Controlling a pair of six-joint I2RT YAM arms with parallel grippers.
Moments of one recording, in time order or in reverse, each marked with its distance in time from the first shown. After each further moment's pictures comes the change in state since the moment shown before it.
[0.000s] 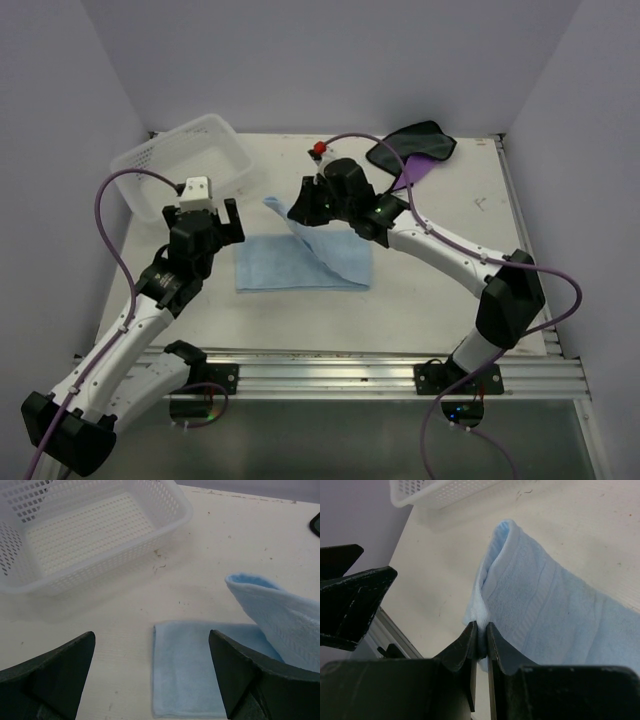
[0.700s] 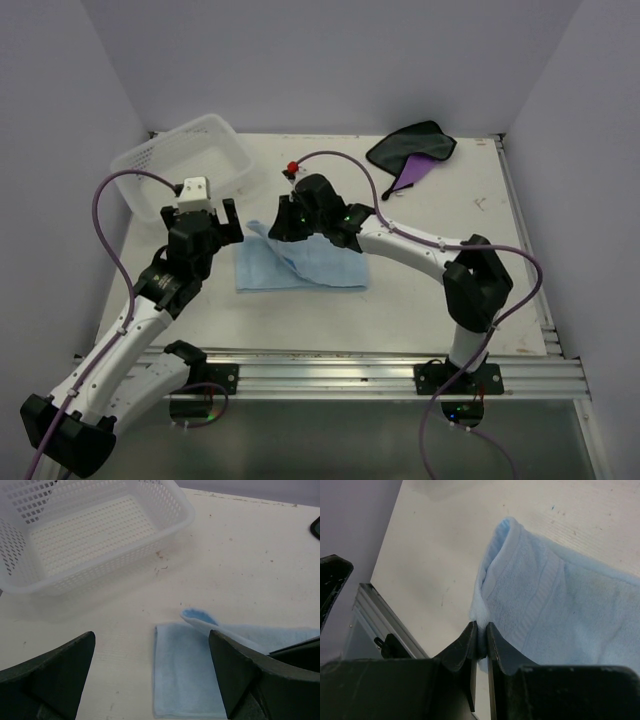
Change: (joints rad) left arm 0.000 -0.011 0.000 -0.005 -0.013 0.000; right arm 0.080 0.172 0.025 0.064 -0.029 0.053
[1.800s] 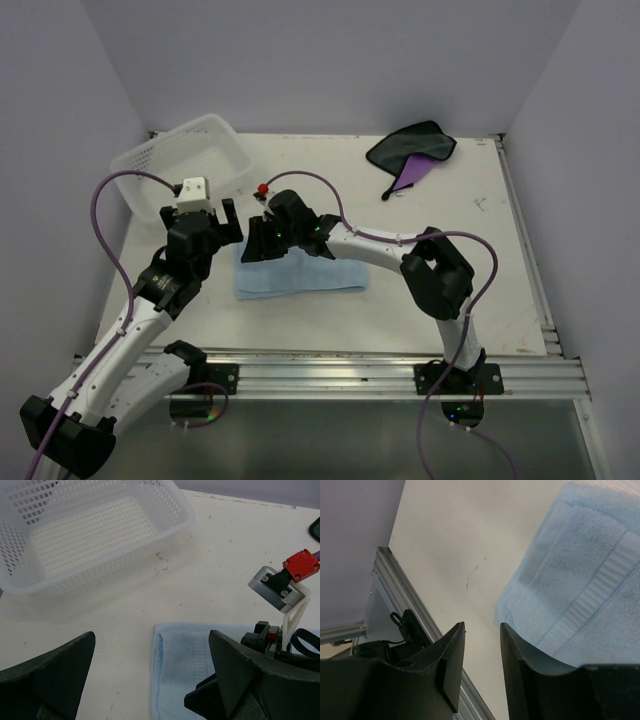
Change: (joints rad) left arm 0.001 -0.007 0.000 0.000 0.000 0.000; right arm 0.073 0.227 0.099 0.077 -0.183 0.070
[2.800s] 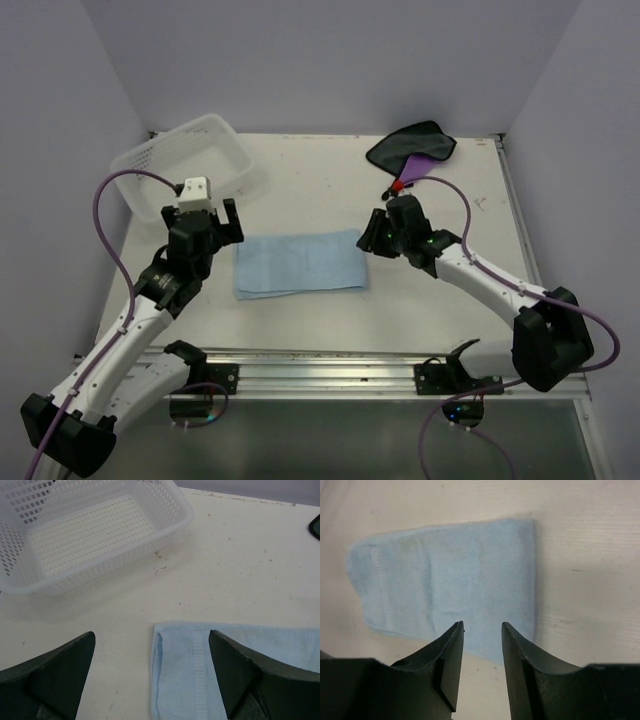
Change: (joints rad) left arm 0.000 0.004 0.000 0.000 0.007 0.000; right arm -0.374 -0.683 -0.628 -0.160 0.299 -0.003
